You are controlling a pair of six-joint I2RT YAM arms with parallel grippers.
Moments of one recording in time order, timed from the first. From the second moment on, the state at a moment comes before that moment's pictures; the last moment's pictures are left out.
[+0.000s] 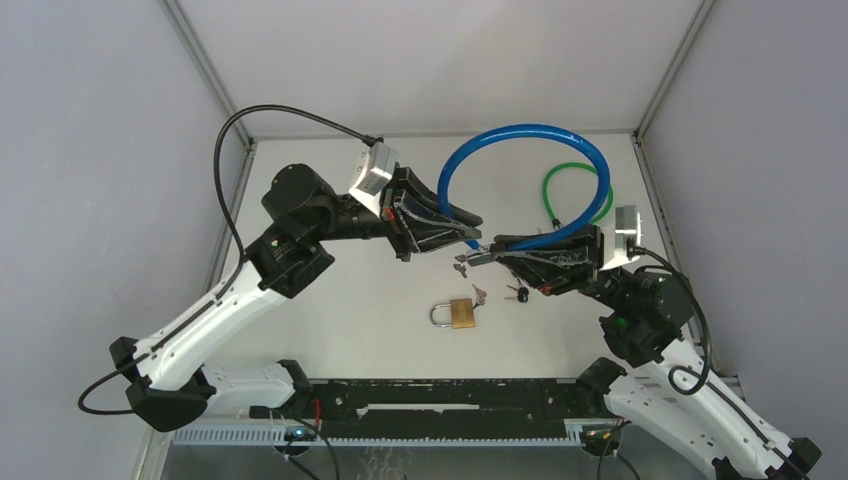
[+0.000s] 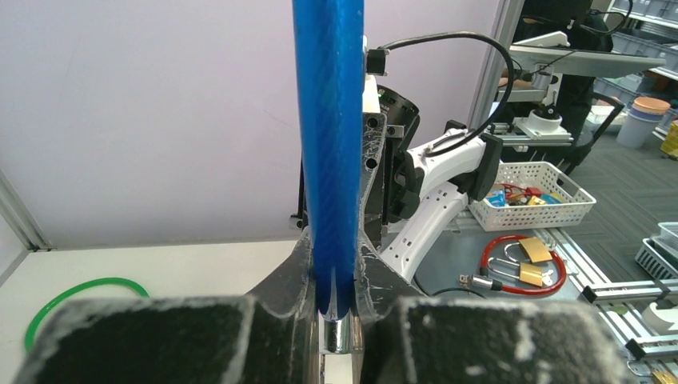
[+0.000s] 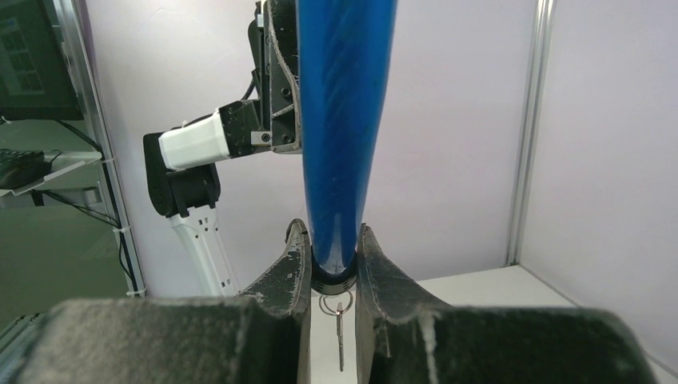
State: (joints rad) left arm -0.91 1.17 1.42 0.10 0.73 -0.27; right arm 0.65 0.62 0.70 0.58 -0.55 0.45
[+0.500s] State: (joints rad) left arm -0.91 1.17 1.42 0.09 0.74 -0.24; right arm 0.64 0.61 0.70 0.56 -0.57 0.43
